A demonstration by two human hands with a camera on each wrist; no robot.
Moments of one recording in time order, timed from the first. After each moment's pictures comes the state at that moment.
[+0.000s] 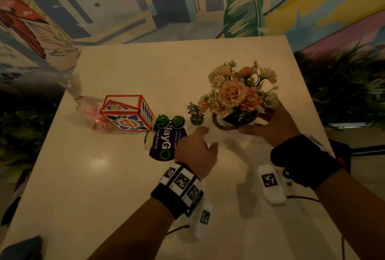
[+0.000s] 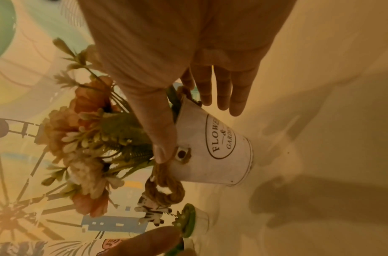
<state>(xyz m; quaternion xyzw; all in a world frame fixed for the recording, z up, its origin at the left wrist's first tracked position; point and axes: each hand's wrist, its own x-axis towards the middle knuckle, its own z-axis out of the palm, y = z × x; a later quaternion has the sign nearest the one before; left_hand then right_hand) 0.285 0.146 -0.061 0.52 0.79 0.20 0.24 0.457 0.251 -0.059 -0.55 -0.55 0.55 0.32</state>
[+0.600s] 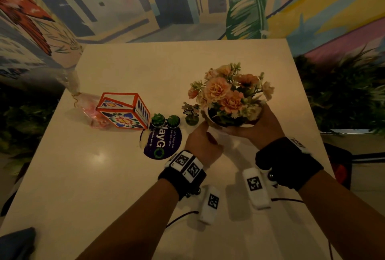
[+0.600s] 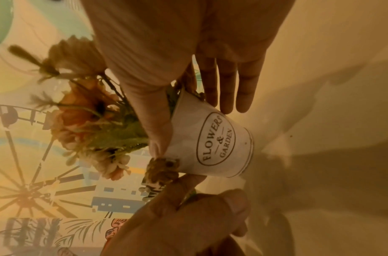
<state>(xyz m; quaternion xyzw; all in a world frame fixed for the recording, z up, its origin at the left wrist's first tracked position) 0.303 0.177 -0.073 0.46 0.74 0.26 0.42 0.447 0.252 -0.064 -0.53 -0.59 0.53 0.31</state>
